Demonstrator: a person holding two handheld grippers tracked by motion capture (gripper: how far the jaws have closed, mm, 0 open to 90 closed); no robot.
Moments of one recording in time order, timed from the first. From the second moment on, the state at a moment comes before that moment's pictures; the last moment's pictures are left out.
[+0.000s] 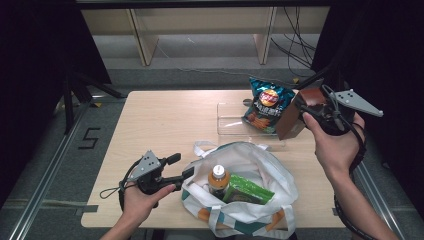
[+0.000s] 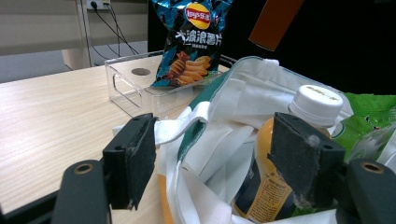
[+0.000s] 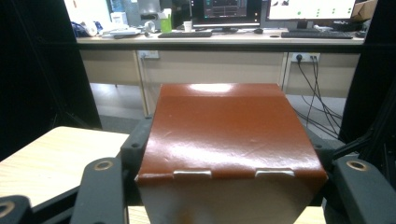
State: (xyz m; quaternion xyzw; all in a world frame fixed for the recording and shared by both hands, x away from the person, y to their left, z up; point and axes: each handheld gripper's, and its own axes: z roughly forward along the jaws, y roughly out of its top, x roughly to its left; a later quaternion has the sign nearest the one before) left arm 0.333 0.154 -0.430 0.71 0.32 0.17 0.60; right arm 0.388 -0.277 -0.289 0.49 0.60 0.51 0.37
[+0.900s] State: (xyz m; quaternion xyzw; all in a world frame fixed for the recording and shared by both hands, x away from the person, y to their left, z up) left arm 0.334 0.154 -0.431 0.71 0.32 0.17 0.60; right arm 0.420 -0.273 -0.285 0.50 0.59 0.50 0.38
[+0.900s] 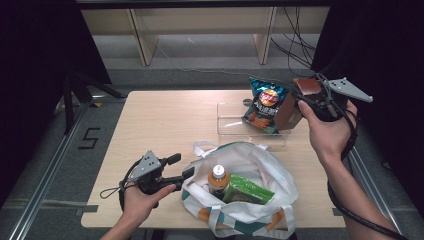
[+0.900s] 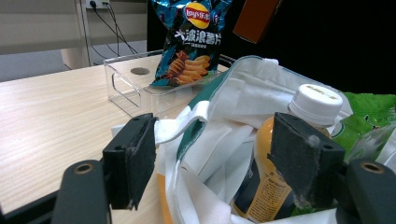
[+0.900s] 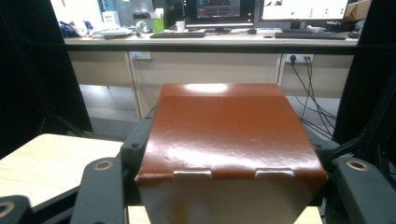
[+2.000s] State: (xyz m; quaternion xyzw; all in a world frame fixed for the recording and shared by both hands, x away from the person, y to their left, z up) left arm 0.334 0.154 -0.430 0.71 0.32 0.16 0.61; right arm 0.446 -0.267 -0.285 0.52 0.59 0.49 0.38
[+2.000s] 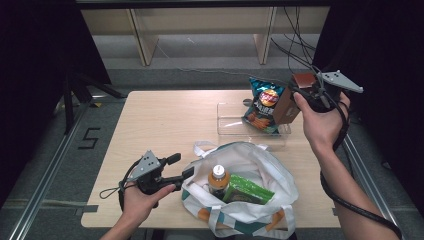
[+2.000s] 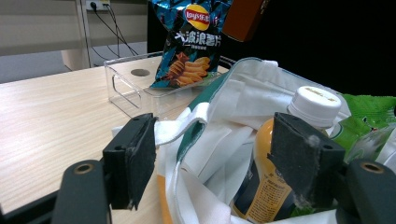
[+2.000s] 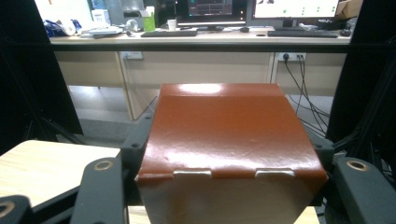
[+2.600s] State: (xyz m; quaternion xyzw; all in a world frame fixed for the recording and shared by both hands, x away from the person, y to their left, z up) left arm 0.334 0.155 -0.430 0.71 0.32 0.17 0.61; right arm 0.460 -0.265 -0.300 0.53 0.58 0.48 0.38
